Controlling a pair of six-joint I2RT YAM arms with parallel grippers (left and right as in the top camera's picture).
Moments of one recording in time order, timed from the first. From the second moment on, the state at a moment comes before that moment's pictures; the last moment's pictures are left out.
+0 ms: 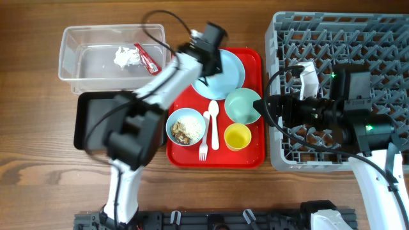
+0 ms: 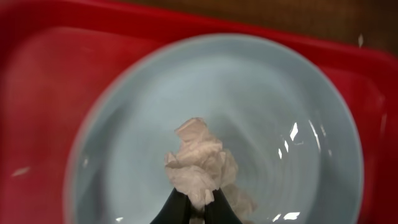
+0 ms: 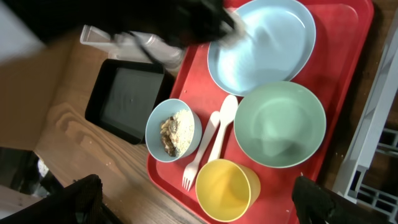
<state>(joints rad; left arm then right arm) -0.49 2.18 1.74 -0.67 -0.07 -0.60 0.08 1.11 1.10 -0.90 -0.63 0.11</state>
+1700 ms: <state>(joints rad) -0.46 1.73 1.68 -1.34 0.14 -0.54 0.08 1.11 1.10 -0.90 -0.63 0.11</state>
